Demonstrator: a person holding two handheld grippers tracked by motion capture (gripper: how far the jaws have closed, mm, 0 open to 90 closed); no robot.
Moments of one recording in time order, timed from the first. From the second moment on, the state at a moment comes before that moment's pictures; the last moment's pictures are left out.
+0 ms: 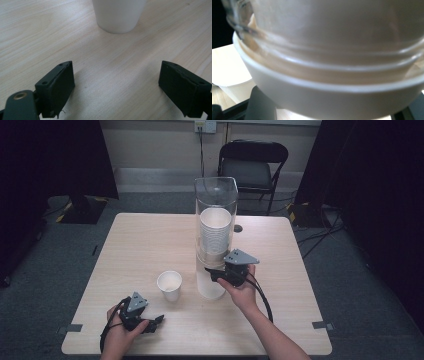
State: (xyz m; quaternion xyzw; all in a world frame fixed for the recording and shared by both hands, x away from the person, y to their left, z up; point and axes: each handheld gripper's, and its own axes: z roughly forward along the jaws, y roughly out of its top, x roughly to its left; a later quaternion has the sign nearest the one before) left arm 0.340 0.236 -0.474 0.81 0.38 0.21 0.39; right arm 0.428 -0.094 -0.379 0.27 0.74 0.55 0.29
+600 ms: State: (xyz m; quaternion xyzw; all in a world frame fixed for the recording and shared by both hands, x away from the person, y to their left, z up) left arm 0.340 0.236 -0.475 0.81 0.38 0.21 0.39; right arm 0.428 -0.099 -0.381 0.25 0.76 0.52 0.30
